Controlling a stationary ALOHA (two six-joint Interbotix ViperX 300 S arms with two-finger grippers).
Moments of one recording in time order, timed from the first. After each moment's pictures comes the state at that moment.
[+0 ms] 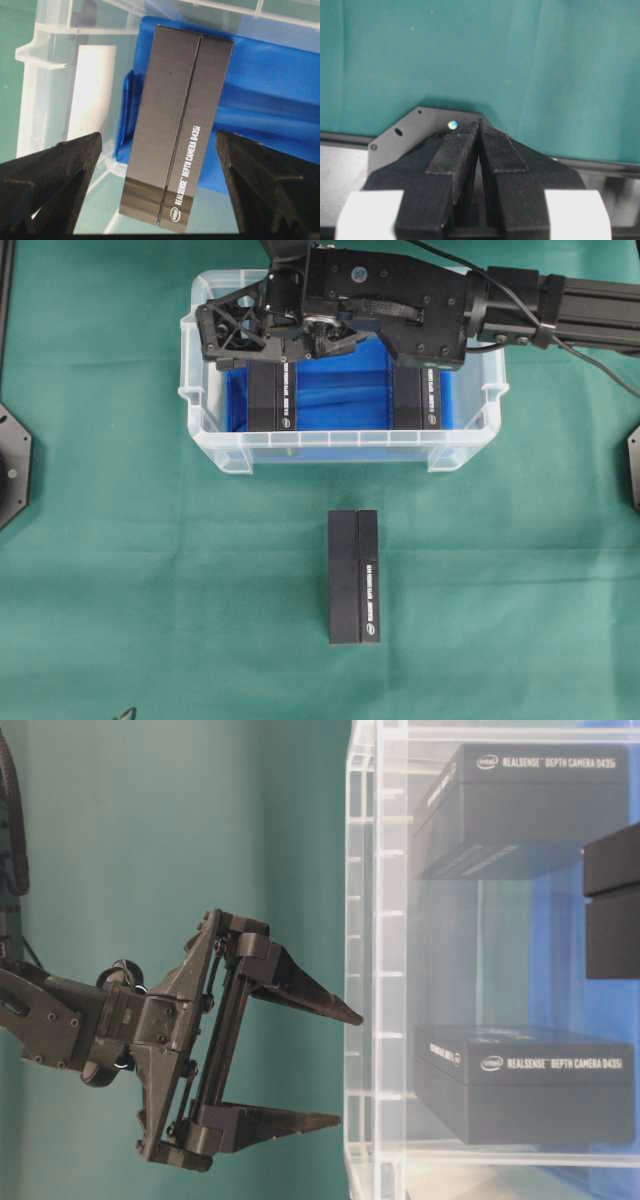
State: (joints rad) left arm -0.10 -0.87 0.49 0.02 1.57 -0.27; right arm -0.14 0.40 -0.41 -0.19 1.21 1.45
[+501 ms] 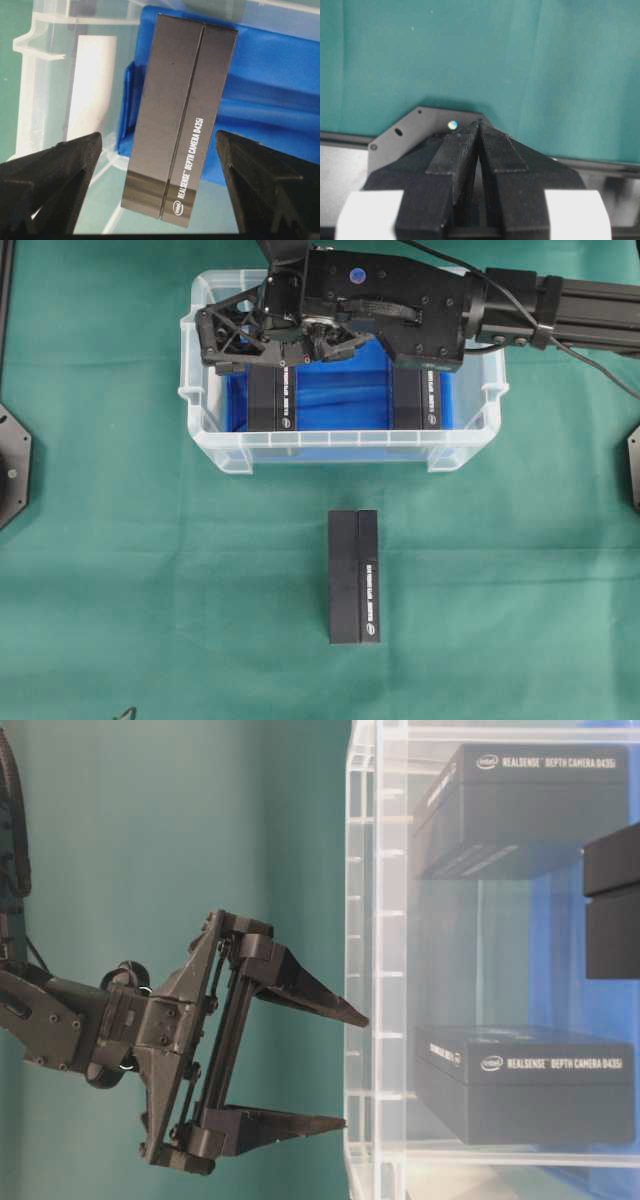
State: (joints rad) left arm -0.10 -0.87 0.49 0.02 1.57 -0.27; right arm -0.13 0.40 -0.41 -0.17 1.21 1.45
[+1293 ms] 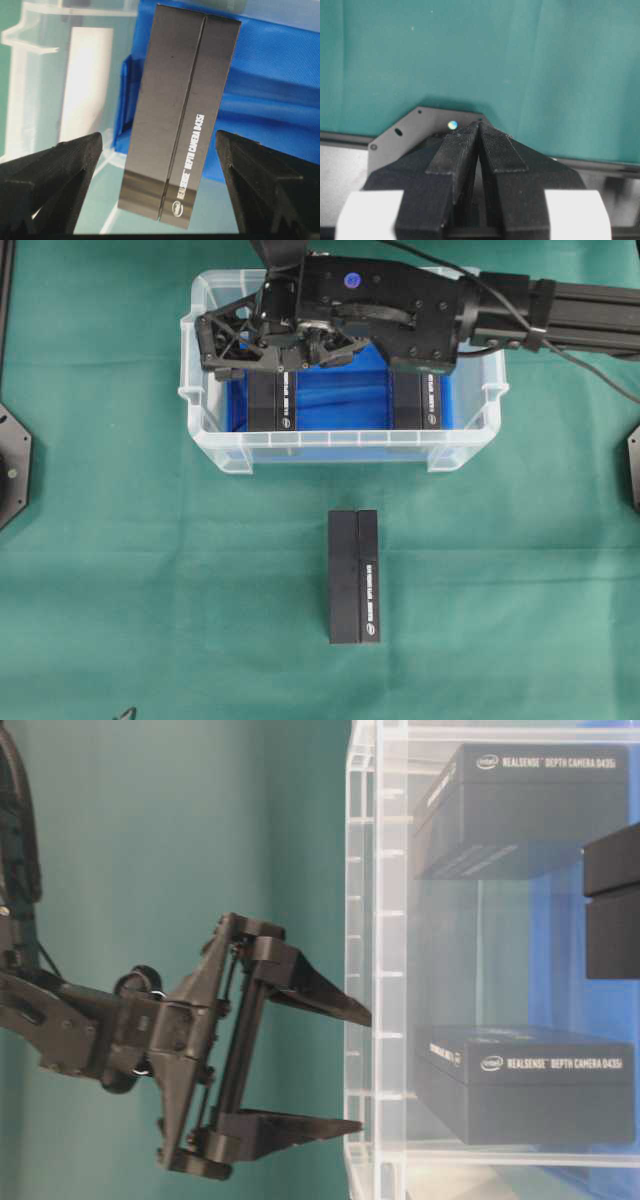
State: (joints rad) left arm -0.10 -0.87 0.49 0.02 1.57 -0.27; right arm -0.13 0.42 -0.41 -0.15 1.21 1.45
